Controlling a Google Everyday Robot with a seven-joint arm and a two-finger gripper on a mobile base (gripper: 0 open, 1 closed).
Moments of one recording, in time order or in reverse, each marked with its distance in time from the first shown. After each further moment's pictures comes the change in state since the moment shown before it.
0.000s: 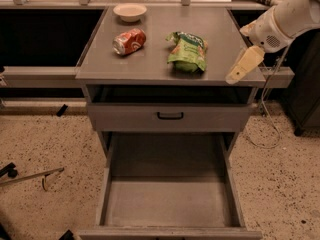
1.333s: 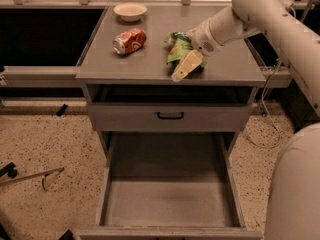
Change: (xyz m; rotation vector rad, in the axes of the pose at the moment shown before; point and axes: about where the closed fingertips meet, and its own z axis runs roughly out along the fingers) arm -0.101 0.003 0.131 -0.107 -0.183 -0.049
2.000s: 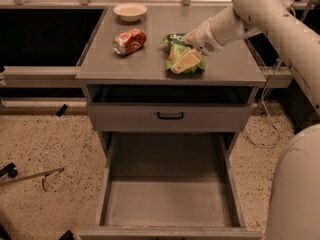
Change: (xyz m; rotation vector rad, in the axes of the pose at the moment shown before) arm 0.000 0.000 0.001 0.000 0.000 0.000
